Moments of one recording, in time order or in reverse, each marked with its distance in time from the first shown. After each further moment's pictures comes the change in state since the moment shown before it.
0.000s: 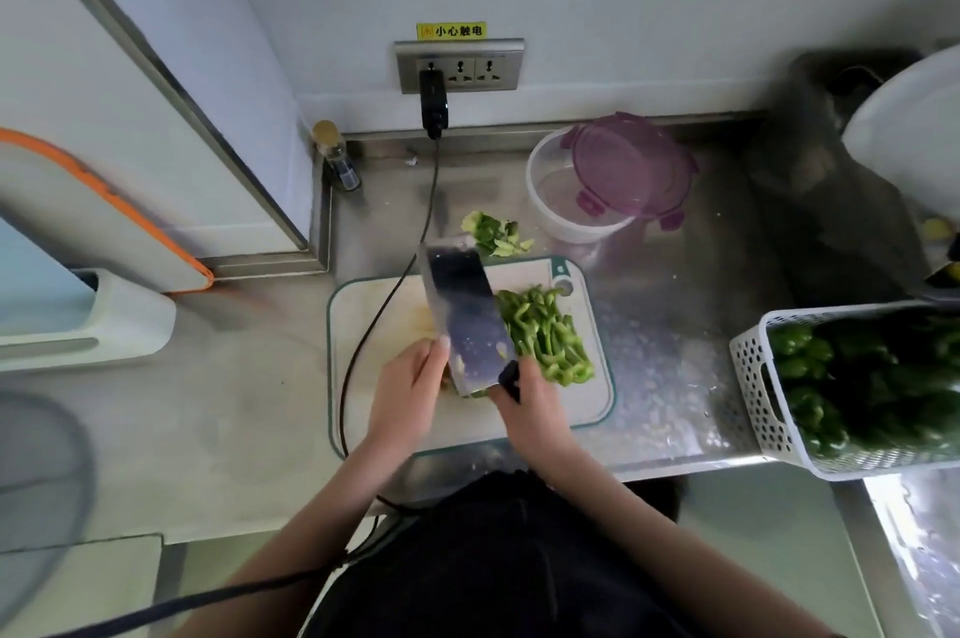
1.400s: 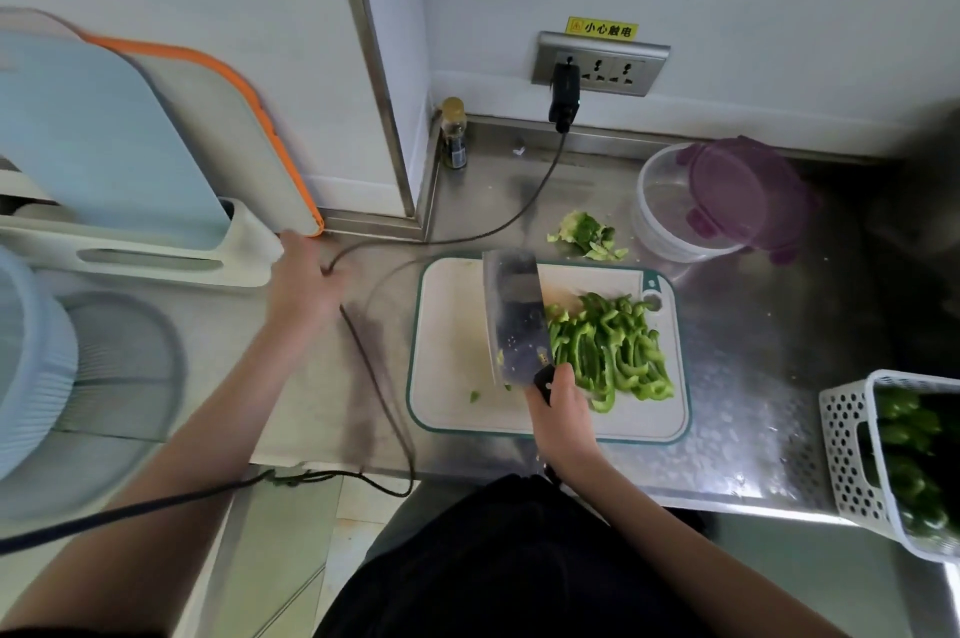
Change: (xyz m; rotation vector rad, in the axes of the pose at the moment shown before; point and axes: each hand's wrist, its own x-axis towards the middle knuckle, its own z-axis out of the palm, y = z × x) left_hand 0.052 -0.025 -0.182 0.434 0.416 -0.297; right_hand -0.003 -0.019 0.053 -0.061 -0.058 0.049
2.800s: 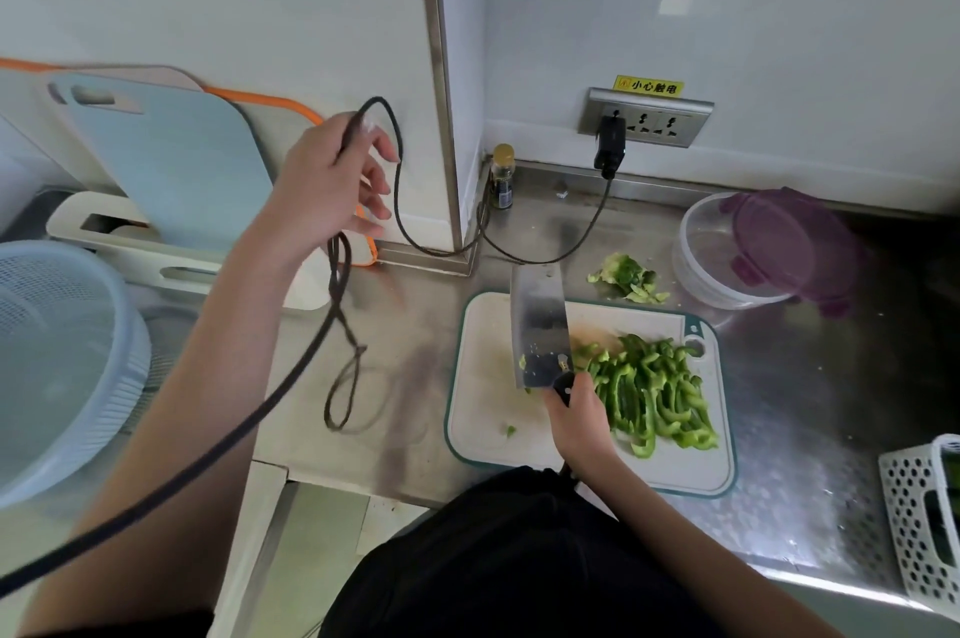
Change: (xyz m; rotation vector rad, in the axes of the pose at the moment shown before) left_hand -0.004 0.098 -0.118 -0.508 -0.146 0.260; right_hand 0.028 -0.021 0.013 0.038 -0.028 -0.003
